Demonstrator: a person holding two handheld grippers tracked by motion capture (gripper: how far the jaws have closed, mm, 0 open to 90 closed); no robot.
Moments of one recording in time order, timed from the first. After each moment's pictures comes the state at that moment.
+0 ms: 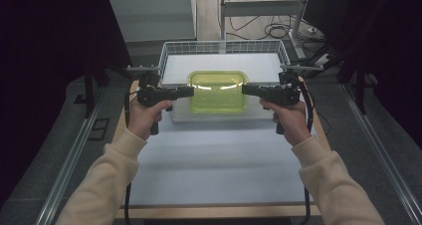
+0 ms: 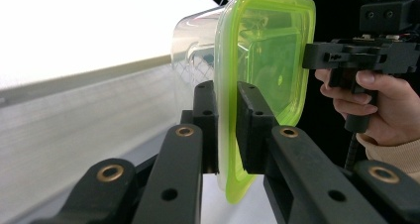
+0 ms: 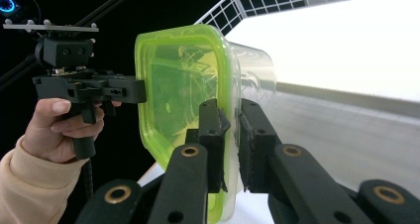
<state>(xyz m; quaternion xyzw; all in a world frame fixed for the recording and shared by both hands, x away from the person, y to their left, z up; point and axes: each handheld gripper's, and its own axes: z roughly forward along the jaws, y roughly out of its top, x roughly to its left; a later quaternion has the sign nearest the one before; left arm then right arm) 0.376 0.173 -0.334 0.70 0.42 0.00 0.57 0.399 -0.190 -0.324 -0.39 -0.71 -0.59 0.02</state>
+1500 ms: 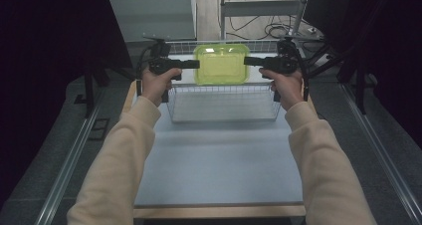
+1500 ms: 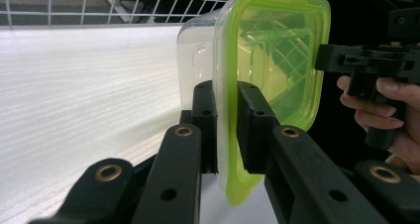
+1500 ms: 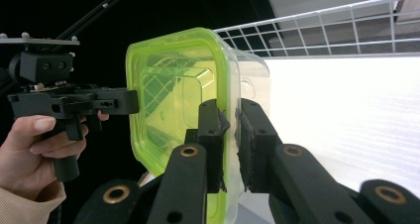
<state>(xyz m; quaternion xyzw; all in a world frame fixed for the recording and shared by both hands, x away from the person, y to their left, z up) 0.463 0.163 -0.314 0.70 0.45 0.00 0.55 0.479 -0.188 -0.299 -0.44 -0.69 -0.57 0.00</state>
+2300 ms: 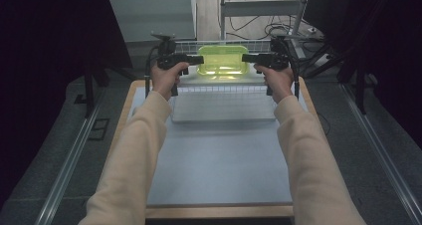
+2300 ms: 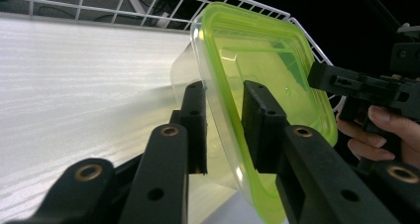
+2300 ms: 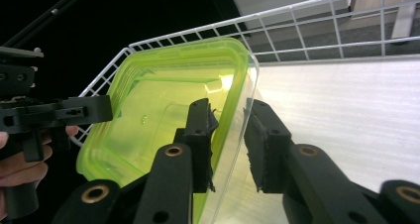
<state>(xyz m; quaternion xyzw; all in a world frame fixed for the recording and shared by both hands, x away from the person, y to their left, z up) 0.505 0.154 -0.336 0.66 0.51 -0.02 0.55 0.521 -0.179 -0.322 -0.49 -0.68 -0.54 -0.04</state>
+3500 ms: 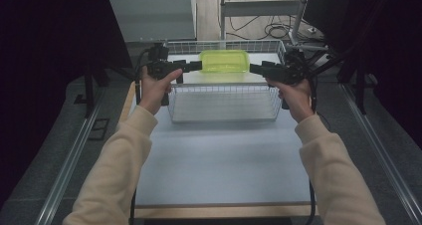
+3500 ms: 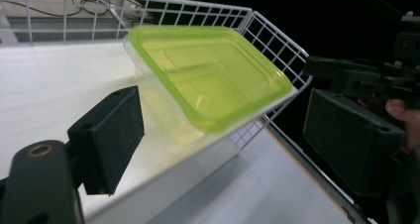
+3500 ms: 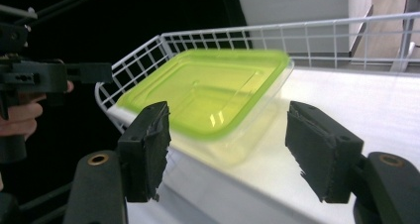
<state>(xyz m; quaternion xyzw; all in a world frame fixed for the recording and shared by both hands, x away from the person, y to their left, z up) 0.445 0.162 -0.314 0.69 0.45 0.05 0.57 0.461 -0.209 -0.314 -0.40 -0.71 -0.57 -0.10</state>
